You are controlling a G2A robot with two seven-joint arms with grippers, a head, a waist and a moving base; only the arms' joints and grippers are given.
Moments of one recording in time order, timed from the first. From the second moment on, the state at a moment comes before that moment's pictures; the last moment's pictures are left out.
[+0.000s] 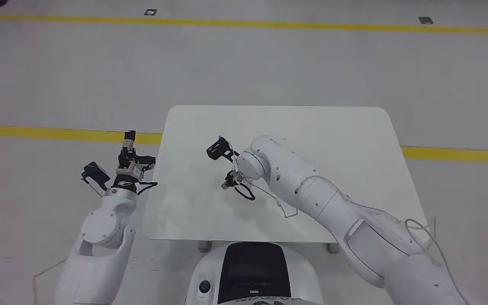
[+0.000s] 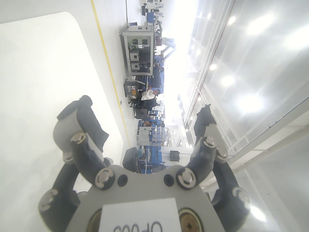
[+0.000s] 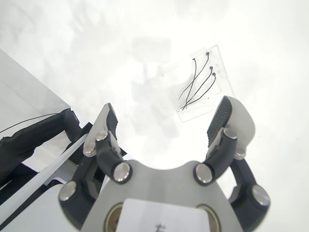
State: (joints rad) left arm 1.73 -1.15 -1.60 -1.80 -0.42 0.00 0.00; right arm -0.69 -1.57 0.52 -0.99 -0.82 -0.02 1.12
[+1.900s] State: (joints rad) left arm 1.73 -1.15 -1.60 -1.80 -0.42 0.00 0.00; right arm -0.73 -1.60 0.51 -0.98 -0.89 0.08 1.06
